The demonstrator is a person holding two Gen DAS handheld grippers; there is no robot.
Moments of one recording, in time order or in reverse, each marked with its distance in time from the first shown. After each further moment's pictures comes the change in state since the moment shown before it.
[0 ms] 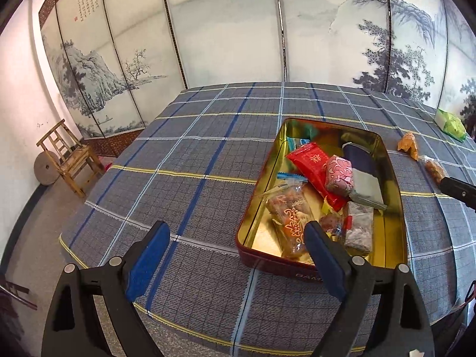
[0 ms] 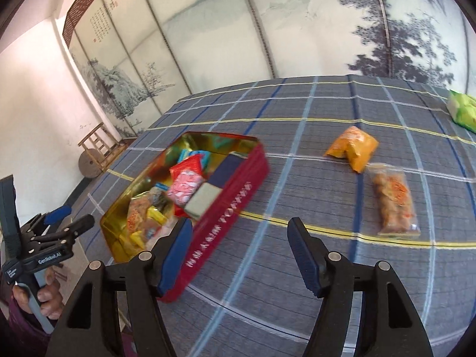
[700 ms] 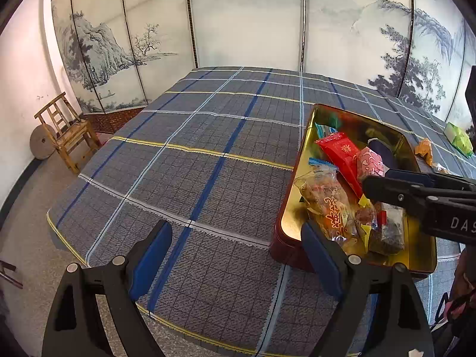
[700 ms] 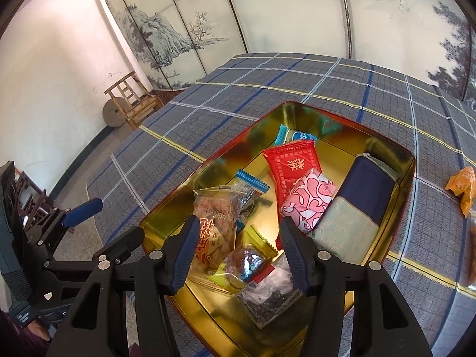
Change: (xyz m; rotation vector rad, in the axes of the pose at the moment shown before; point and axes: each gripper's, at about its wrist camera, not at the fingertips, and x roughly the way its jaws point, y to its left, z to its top) left arm 0.036 0.042 -0.018 -0.112 0.059 -0.032; right arm 0.101 0.140 0.020 -0.204 0.188 0.132
